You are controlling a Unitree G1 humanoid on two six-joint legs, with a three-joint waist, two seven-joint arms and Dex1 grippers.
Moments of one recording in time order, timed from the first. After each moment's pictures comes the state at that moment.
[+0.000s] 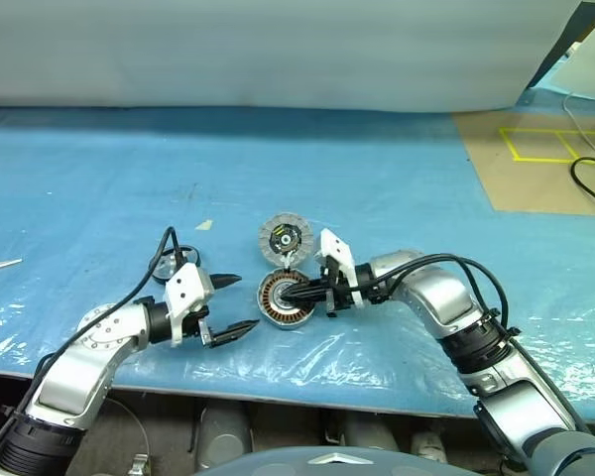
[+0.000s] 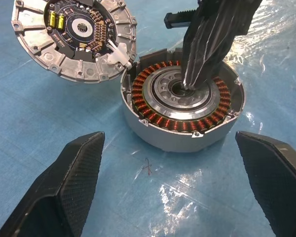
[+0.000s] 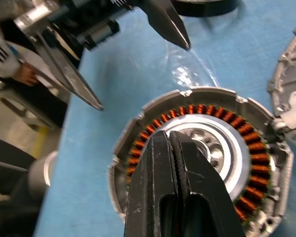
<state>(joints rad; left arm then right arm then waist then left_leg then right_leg) 0.05 0.65 -0.06 -0.33 -0.35 0.25 -0.93 -0.50 -0.44 0.41 -0.02 0.28 0.63 1.07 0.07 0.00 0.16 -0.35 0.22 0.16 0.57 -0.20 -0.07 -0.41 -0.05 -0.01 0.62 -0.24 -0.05</state>
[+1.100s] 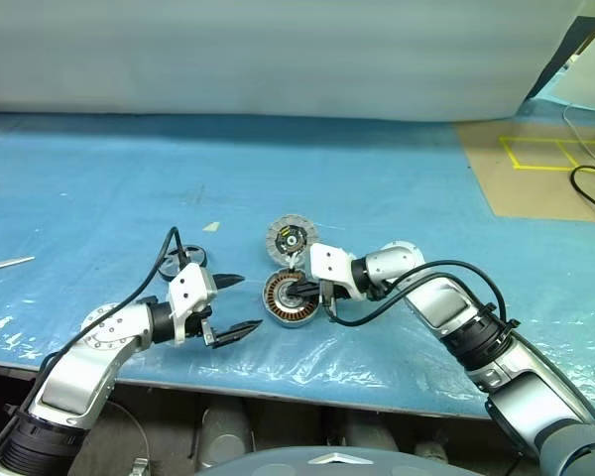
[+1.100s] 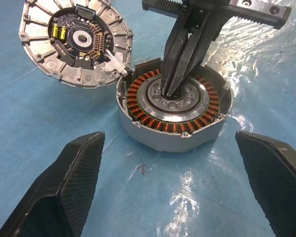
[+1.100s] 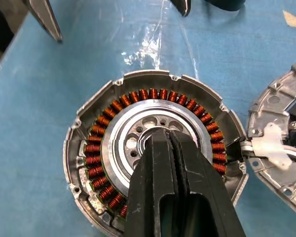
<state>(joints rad) 0.04 0.65 -0.07 -0.32 -0.34 0.26 -0.93 -0.53 -0.52 0.55 0.00 0.02 0.31 1.05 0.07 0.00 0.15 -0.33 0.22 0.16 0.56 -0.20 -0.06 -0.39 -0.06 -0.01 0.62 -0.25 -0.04</state>
